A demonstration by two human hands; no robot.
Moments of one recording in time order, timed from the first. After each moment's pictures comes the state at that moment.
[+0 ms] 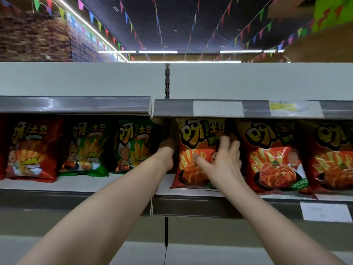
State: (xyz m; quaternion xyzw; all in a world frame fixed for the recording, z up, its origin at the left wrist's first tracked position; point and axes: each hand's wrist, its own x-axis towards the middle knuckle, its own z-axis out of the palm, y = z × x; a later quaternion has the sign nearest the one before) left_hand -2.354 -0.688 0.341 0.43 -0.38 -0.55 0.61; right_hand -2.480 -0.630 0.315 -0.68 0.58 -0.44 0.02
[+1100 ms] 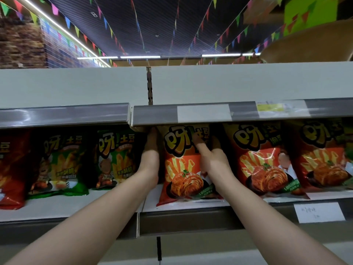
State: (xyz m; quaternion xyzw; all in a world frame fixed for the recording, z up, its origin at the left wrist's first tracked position) left_hand -2.352 -0.676 0.338 0.39 -0.44 -0.51 0.63; right_hand -2.488 -0.660 0.335 -0.54 0.51 -0.57 0.37
